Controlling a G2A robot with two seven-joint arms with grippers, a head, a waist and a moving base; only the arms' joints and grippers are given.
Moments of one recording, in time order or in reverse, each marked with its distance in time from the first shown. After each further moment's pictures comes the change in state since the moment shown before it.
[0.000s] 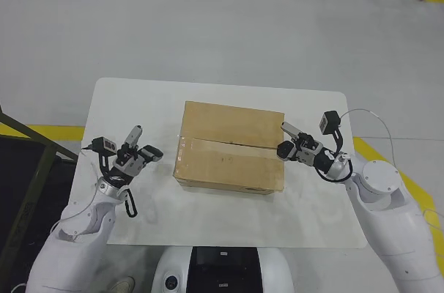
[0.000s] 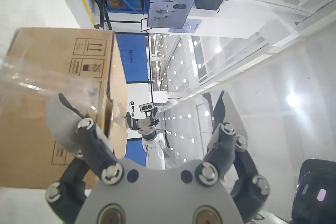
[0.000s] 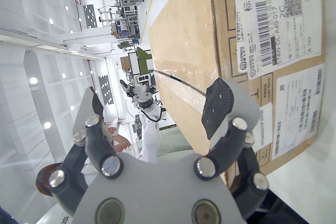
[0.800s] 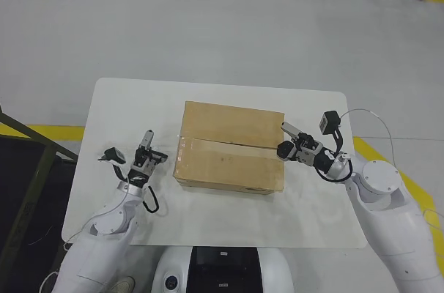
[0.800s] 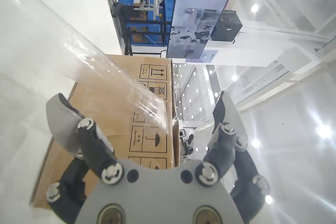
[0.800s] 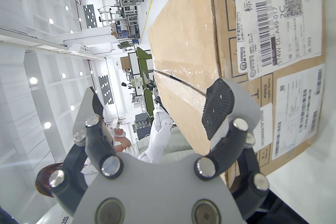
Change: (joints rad) left arm -0.138 -0.062 0.186 0.197 0.198 -0.063 0.318; right arm 0.000 0.000 0.000 0.000 0.000 0.000 0.000
